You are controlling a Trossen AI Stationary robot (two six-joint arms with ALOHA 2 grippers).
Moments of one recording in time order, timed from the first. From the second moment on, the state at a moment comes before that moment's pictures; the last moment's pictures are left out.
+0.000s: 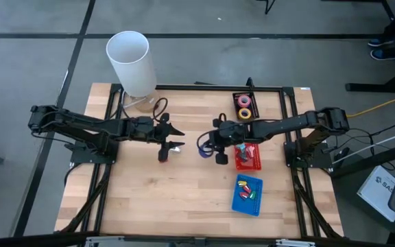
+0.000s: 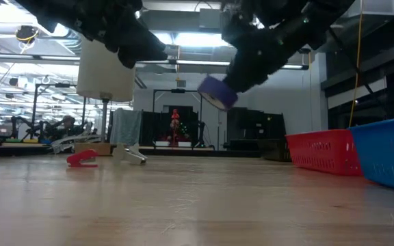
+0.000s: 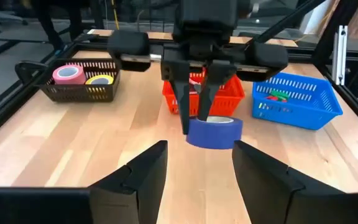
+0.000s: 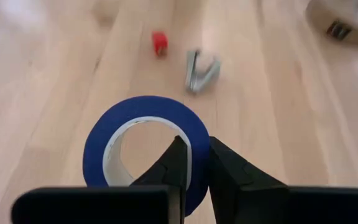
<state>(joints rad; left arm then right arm) 0.01 1.13 0.59 0.20 -0.06 -0.07 0.01 1.60 0.90 0.04 -0.03 -0.08</state>
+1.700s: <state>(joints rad) 0.01 1.13 0.59 0.15 -0.14 -0.12 -0.44 1.21 0.86 -0.56 0.01 -0.27</state>
